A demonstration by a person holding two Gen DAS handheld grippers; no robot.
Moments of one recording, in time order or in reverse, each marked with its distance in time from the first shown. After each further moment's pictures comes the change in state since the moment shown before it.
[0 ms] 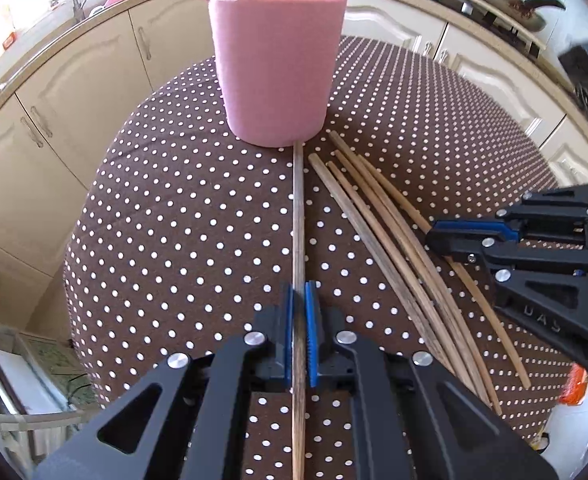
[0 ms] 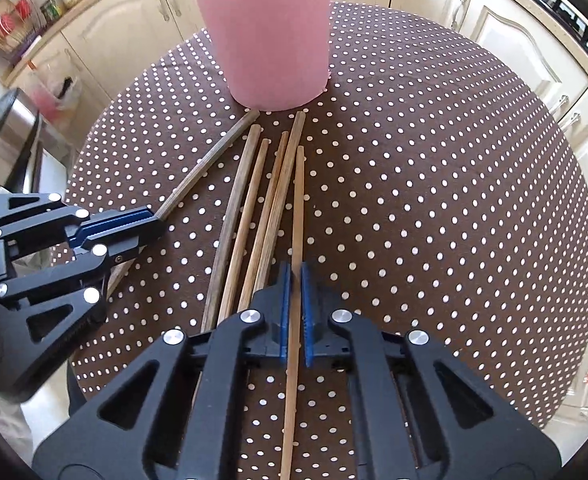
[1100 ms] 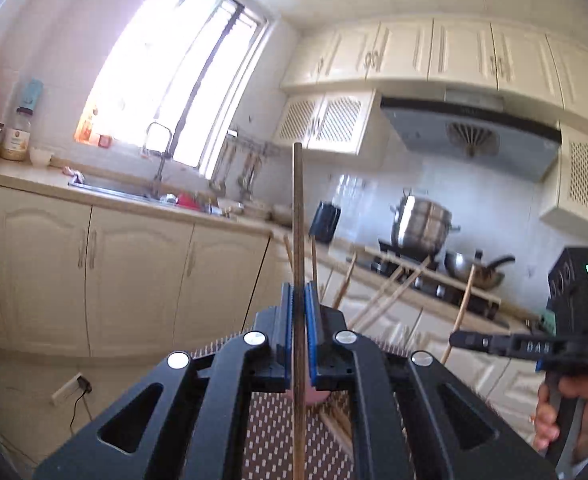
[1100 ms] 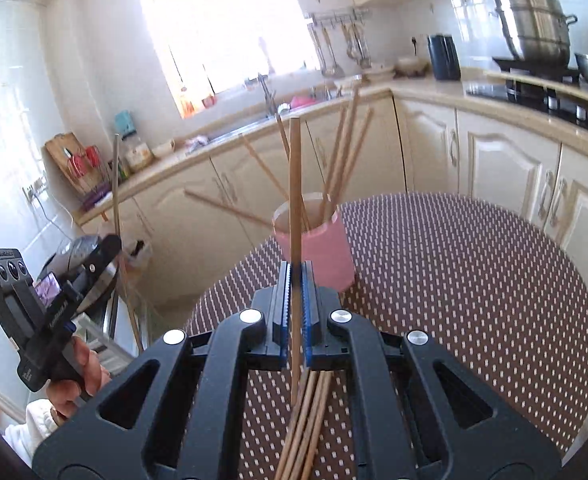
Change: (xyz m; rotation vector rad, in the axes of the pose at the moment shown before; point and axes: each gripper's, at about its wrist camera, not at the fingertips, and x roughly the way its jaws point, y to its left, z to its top) left arm -0.171 0.061 -0.070 -0.265 -1.058 -0.066; right arm -0.151 -0.010 -0.019 0.093 -0.670 0.199
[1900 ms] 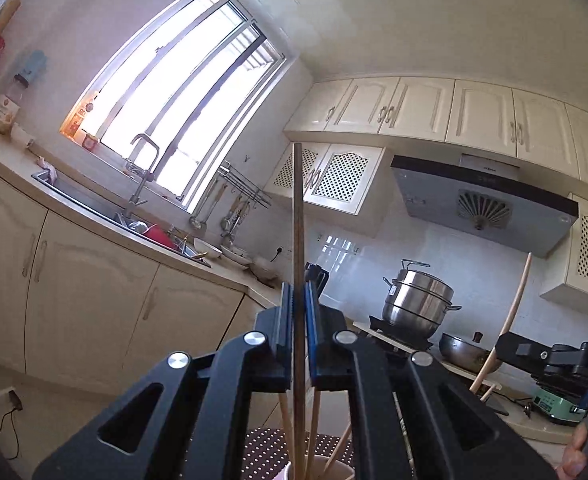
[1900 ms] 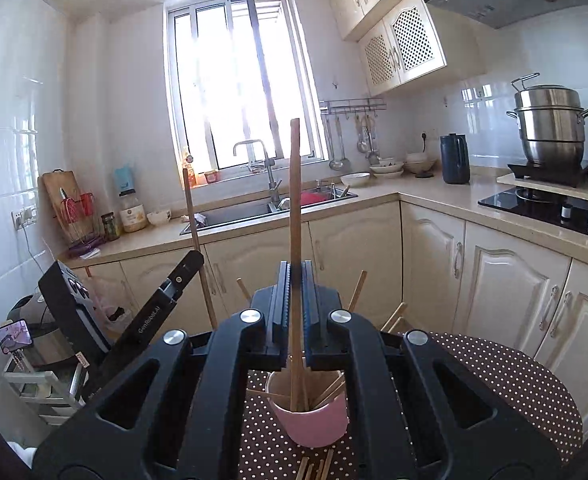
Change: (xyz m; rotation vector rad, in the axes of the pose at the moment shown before) left arm 0.164 0.022 0.037 -0.159 -0.188 -0.081; right arm 0.036 0.016 0.091 -0.122 -0.280 -0.024
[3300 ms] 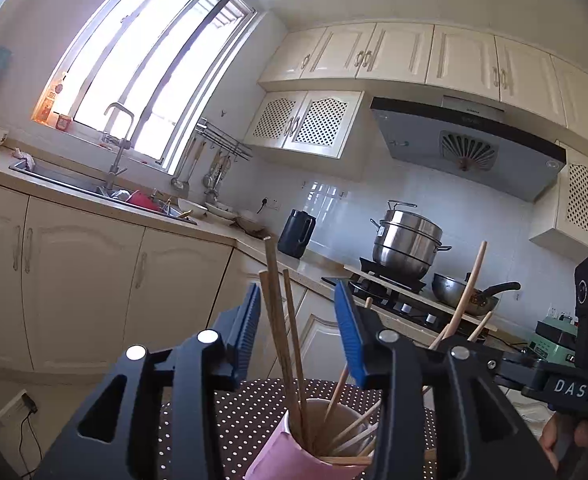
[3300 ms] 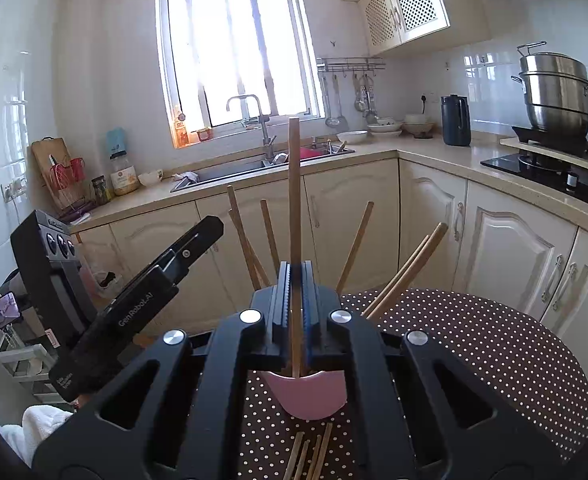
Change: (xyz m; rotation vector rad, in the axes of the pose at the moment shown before) left arm -0.003 -0.011 -0.025 0.086 0.195 -0.044; right arm 0.029 0.004 -0.045 -0.003 0.149 -0.044
